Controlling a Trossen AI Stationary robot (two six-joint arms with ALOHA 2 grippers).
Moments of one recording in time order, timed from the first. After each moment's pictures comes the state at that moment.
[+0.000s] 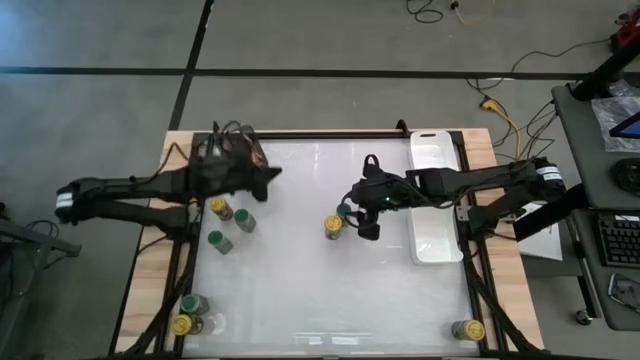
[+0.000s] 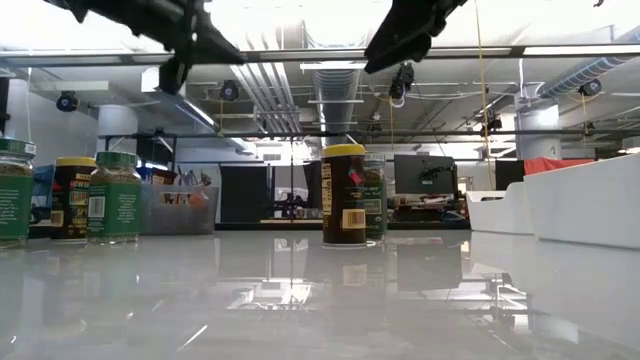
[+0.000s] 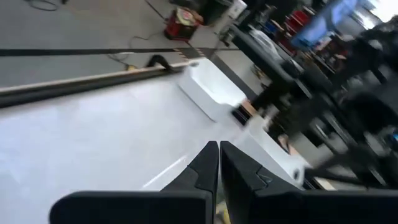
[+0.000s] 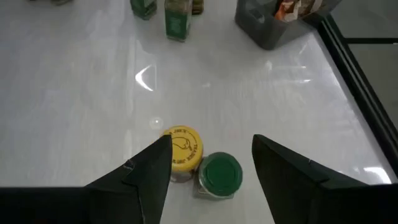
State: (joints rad) left arm 0.13 0.90 0.71 -0.07 -0.29 -0.70; right arm 0.04 1.44 1.23 -0.54 0.16 0.04
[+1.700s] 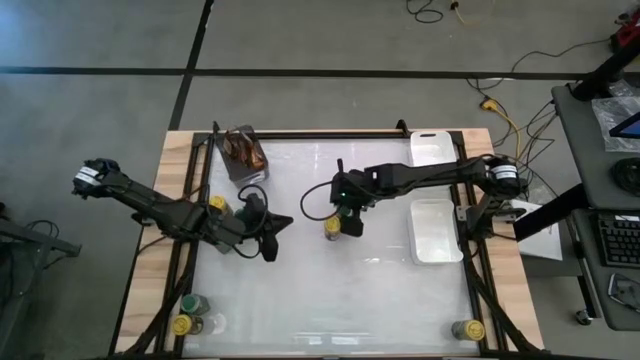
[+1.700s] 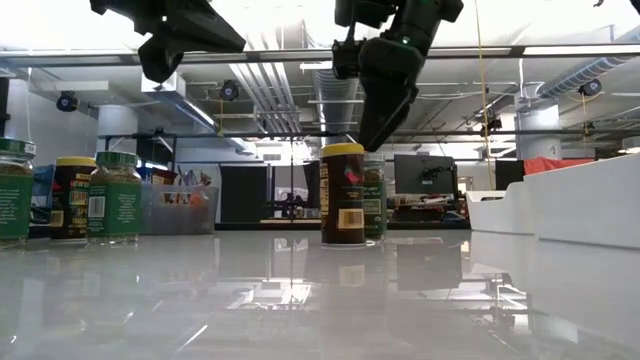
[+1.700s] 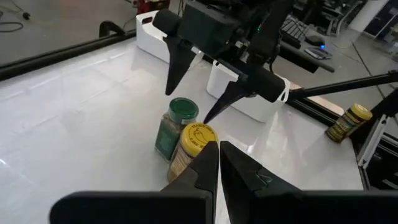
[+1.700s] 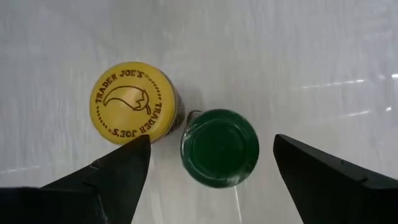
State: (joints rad) left arm -0.37 1.12 0.71 -0.01 -0.64 -0.63; right arm -0.08 1.77 1.40 -0.77 0.02 0.09
